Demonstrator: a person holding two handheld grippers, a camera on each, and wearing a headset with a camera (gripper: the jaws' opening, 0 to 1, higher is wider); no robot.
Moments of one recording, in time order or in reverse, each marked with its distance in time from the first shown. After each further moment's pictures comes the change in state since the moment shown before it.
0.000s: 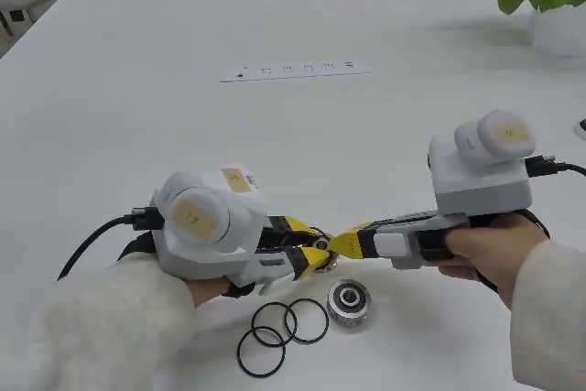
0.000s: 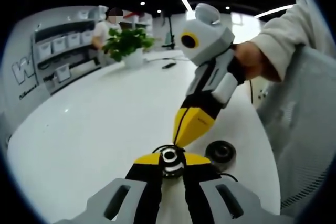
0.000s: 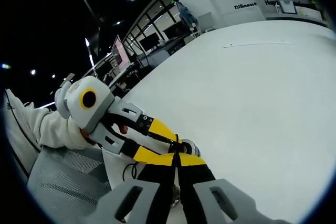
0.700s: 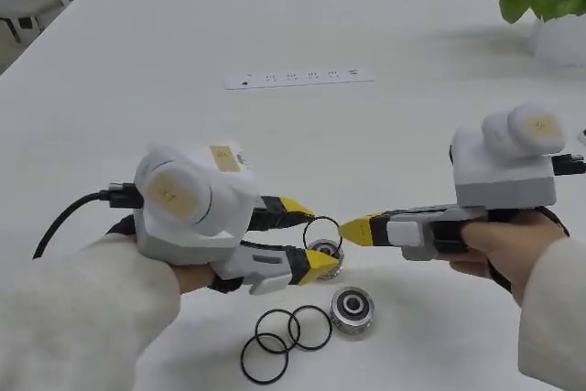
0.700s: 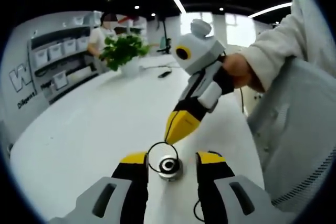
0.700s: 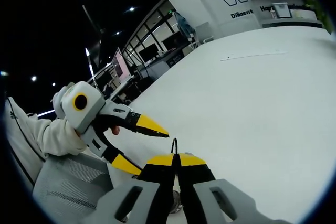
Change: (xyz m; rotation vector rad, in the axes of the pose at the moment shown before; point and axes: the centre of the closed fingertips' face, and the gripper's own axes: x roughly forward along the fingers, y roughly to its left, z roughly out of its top) left arm -0.030 -0.002 0.033 0.036 -0.032 -0.020; right arm -0.018 0.007 0.026 0.016 -0.097 -0.002
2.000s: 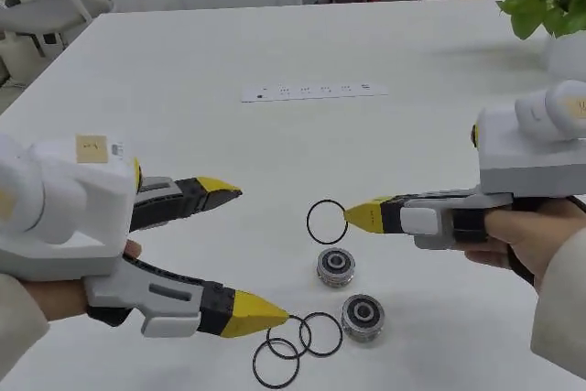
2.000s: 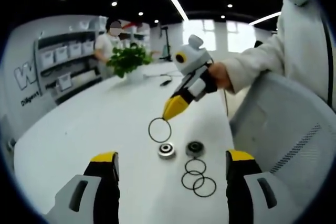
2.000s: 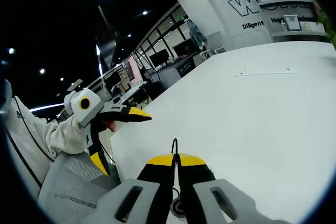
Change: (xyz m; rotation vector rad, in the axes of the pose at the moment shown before) left arm -0.085 -0.010 -0.001 -0.025 -0.046 0.008; right arm -0.008 0.032 0.025 -0.077 -0.046 0.059
